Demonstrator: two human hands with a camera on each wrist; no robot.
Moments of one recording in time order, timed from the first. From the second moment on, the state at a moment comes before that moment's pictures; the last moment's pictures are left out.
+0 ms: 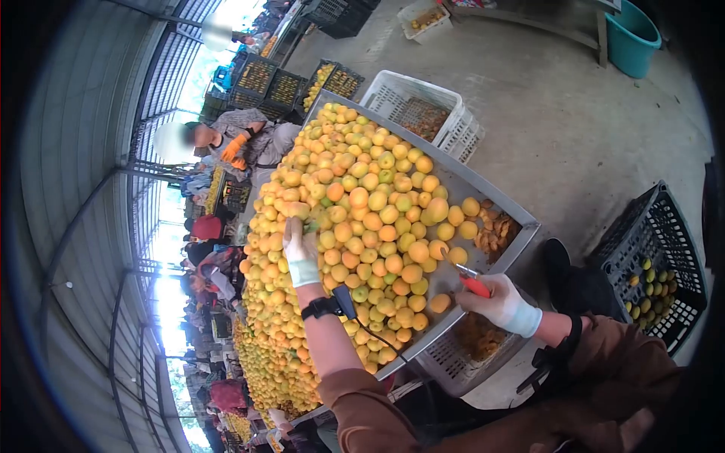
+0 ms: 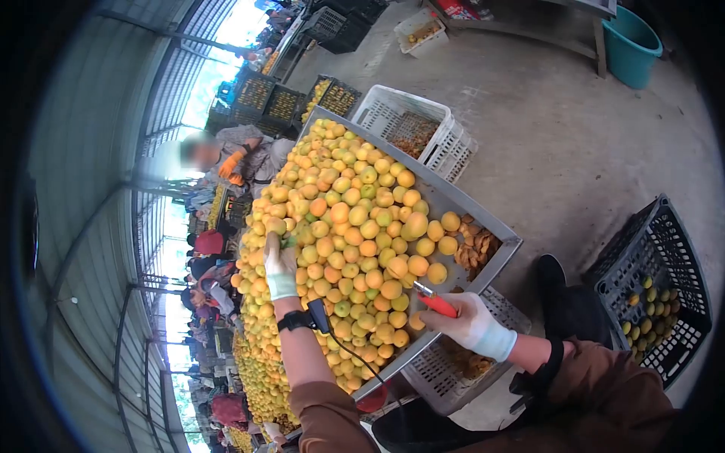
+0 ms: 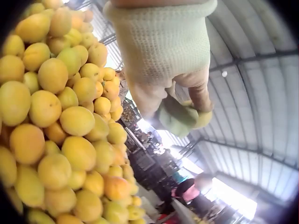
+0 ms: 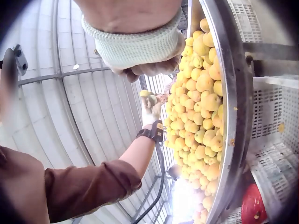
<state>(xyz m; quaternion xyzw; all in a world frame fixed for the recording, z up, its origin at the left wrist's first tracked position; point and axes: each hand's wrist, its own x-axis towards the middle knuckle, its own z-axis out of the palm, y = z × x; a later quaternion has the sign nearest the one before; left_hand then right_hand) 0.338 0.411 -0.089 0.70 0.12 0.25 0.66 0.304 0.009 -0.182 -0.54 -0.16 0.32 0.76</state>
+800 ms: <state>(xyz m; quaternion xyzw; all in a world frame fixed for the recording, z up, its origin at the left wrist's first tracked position) 0.315 -0.161 -0.254 0.75 -0.14 -0.24 0.60 0.131 -0.231 -0.101 -0.43 -0.10 0.30 0.84</state>
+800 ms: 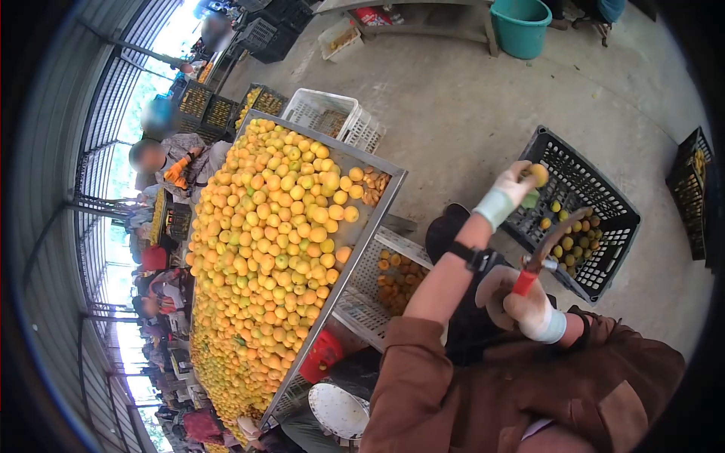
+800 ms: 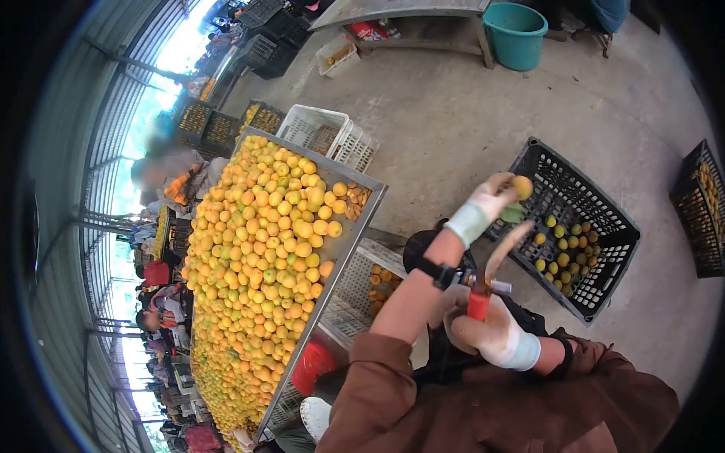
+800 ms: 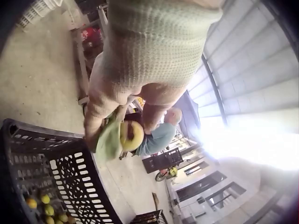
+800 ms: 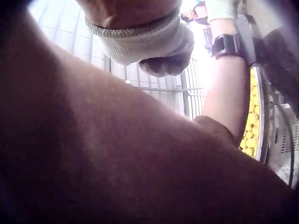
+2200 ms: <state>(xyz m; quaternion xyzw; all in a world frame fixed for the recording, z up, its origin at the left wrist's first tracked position) 0.365 0.209 -0.185 0.98 -0.05 0.12 0.13 0.346 0.008 -0.189 -0.55 -0.03 0.16 0.82</state>
